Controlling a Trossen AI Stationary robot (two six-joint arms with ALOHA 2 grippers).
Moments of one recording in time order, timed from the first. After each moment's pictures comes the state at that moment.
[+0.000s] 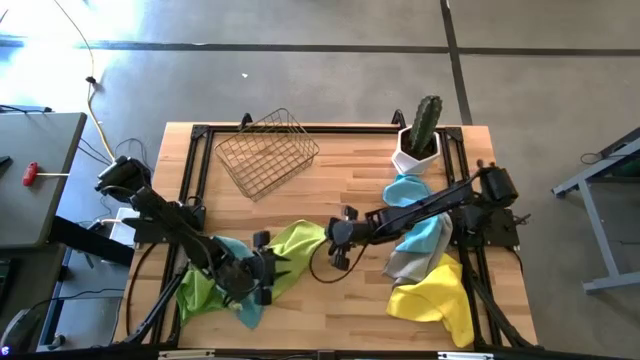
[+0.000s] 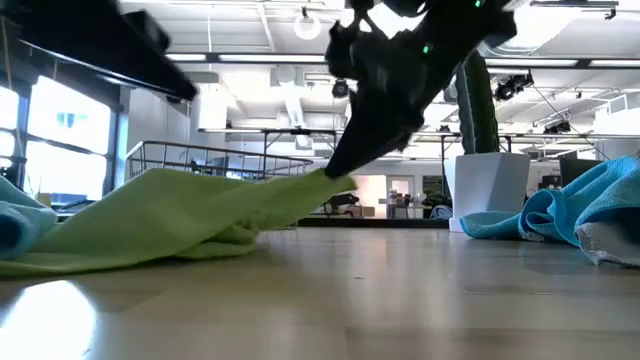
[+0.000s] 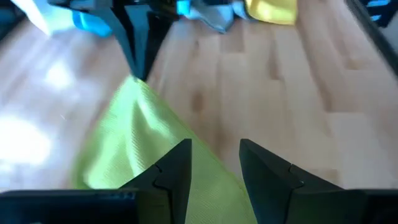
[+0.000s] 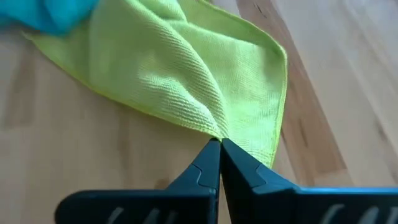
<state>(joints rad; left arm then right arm) -0.56 1.49 0.74 -0.02 -0.70 -0.36 0.22 1.79 1.10 -0.17 0.18 0.37</state>
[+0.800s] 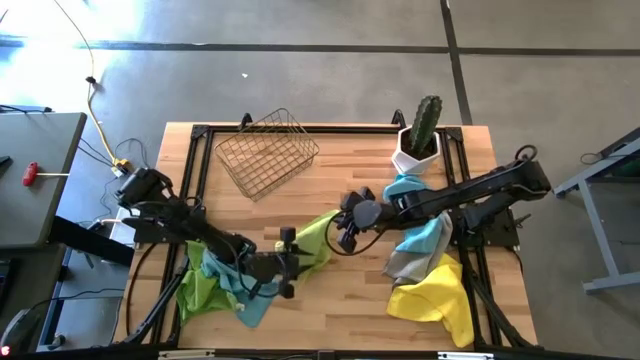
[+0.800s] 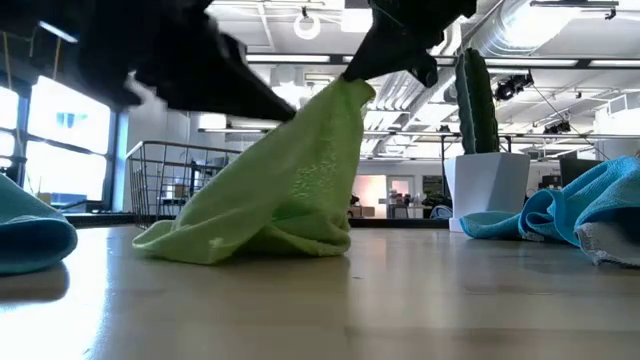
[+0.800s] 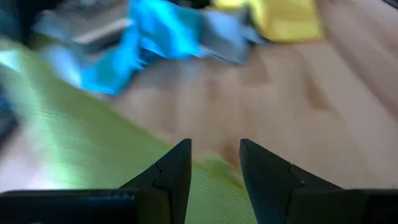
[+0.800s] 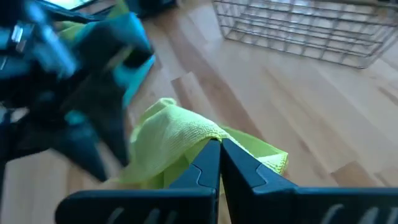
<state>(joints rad) -0.41 1.70 0.74 0.41 -0.59 0.04 0.20 1.53 1.10 -0.27 0.33 0.54</state>
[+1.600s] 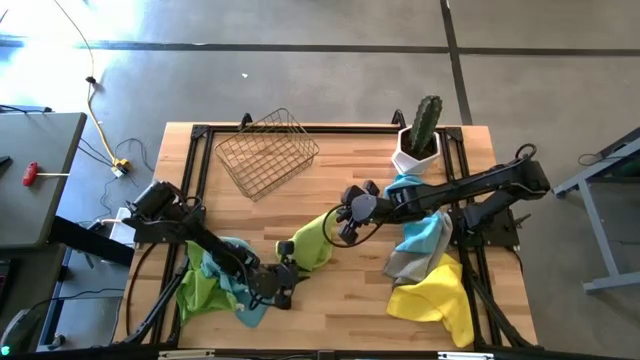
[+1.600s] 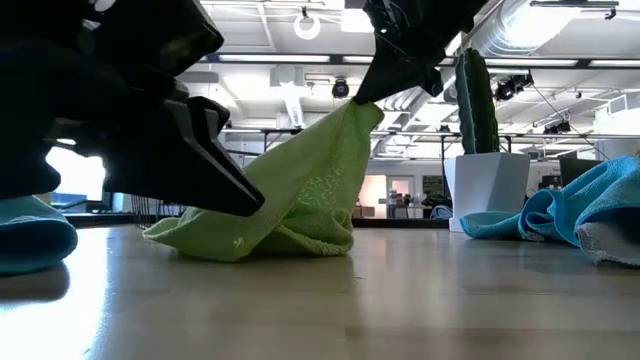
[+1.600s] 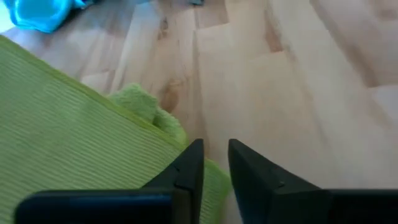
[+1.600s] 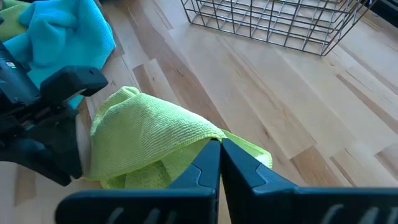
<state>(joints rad) -0.47 1.85 0.74 0.42 -0.57 -0.19 0.15 1.53 1.11 -0.37 0.35 0.52</state>
